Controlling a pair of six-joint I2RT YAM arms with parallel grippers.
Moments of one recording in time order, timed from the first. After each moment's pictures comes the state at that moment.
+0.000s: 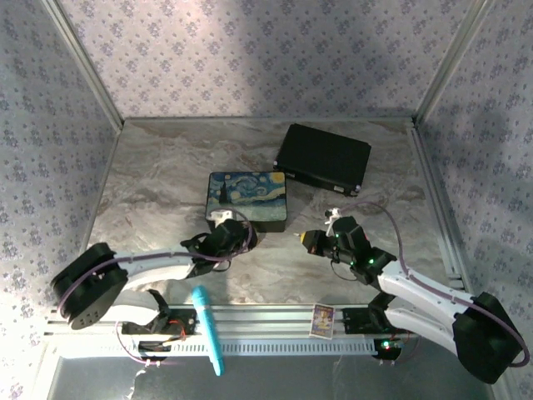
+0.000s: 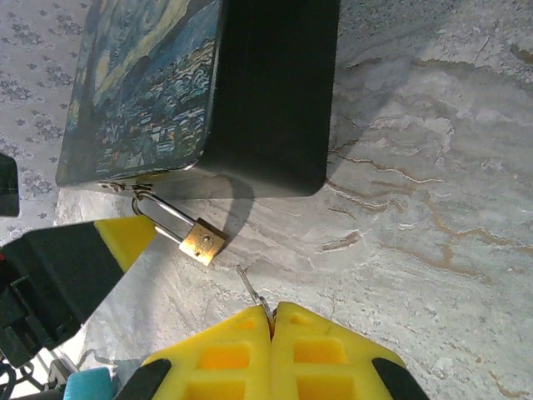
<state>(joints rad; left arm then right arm) -0.93 1.34 0.50 0.06 -0.28 -0.98 0.66 0.92 0.31 0.05 -0.17 0.87</state>
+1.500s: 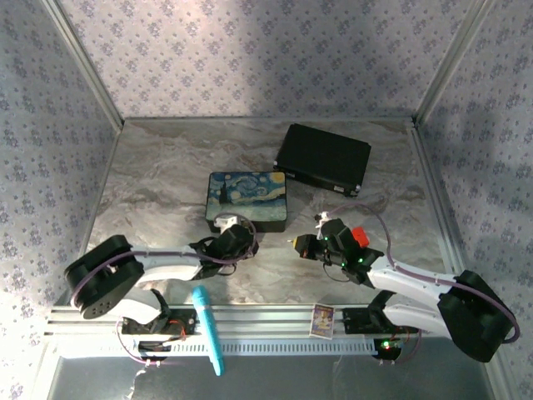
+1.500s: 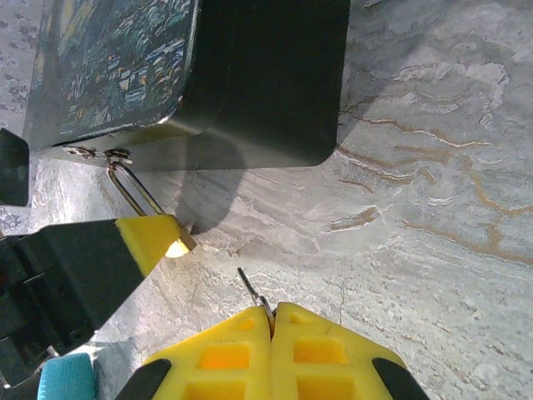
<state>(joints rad) -0.97 1.41 0.45 0.16 -0.23 -1.08 0.74 1.07 0.30 0.16 -0.14 0.89</state>
